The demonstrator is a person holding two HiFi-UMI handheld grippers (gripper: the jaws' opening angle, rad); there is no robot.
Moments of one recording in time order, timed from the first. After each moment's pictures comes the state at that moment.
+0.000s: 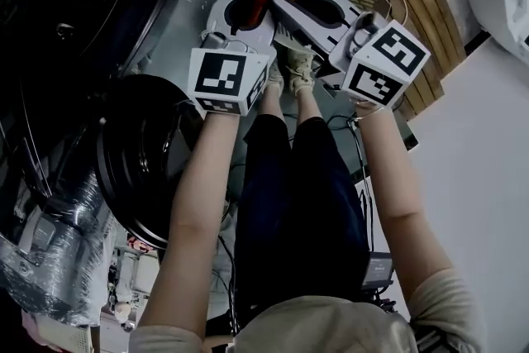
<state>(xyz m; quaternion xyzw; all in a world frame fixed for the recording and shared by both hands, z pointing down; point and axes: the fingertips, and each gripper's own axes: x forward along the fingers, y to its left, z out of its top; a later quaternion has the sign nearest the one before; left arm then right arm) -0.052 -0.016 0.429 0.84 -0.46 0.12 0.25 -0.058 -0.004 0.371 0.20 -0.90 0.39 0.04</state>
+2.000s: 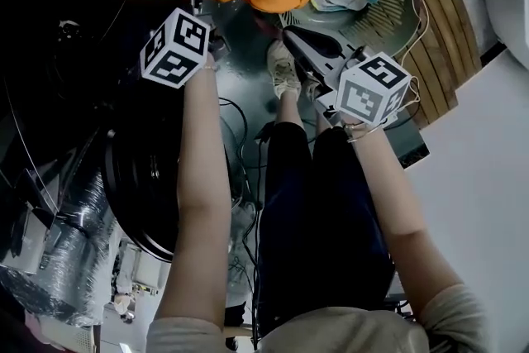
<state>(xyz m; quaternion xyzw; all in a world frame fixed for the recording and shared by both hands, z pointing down) -0.290 -0.030 0.542 0.56 -0.75 0.09 0.33 -0.075 0.055 0.489 0.23 -0.82 0.51 0.10</state>
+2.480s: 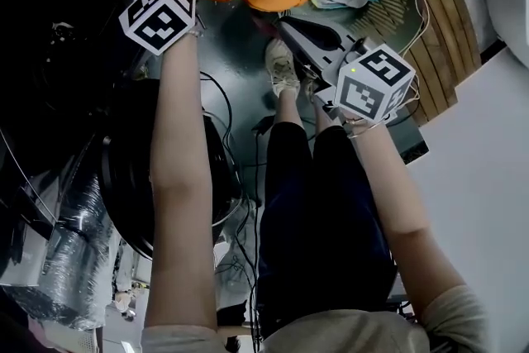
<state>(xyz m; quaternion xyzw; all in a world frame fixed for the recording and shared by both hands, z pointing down) -0.312 -0.083 0.559 0.59 -0.73 0.23 0.26 -0.084 0.039 0.491 0.23 -0.83 0.49 0.10</state>
